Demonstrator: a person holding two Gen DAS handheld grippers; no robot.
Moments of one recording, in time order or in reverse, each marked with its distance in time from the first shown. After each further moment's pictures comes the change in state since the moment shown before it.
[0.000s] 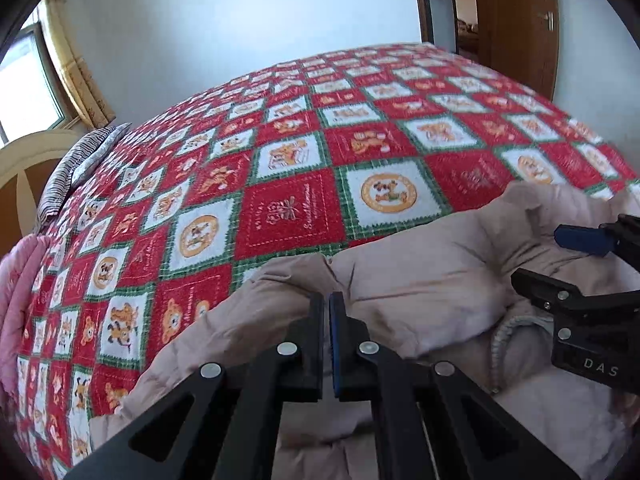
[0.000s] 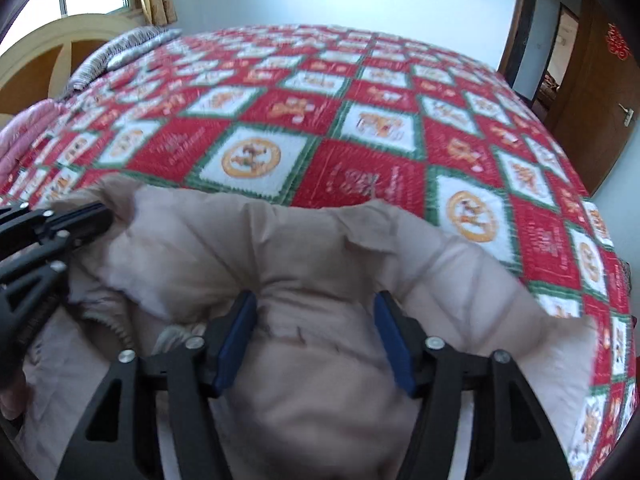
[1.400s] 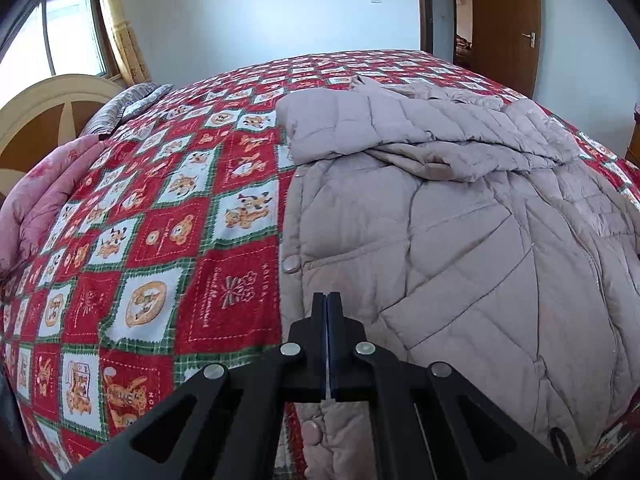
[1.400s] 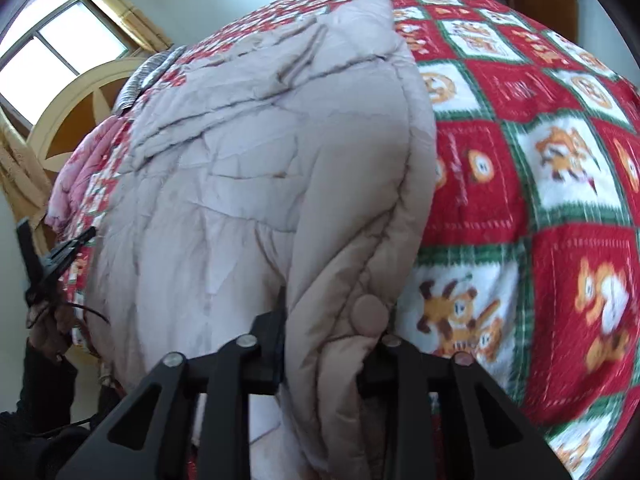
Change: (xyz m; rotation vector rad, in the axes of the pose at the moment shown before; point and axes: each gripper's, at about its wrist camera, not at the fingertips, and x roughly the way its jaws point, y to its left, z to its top) left arm -0.222 0.096 -0.306 -0.074 -0.009 -0.044; right arm -0.221 -0.025 -0.339 0.340 0.130 0.251
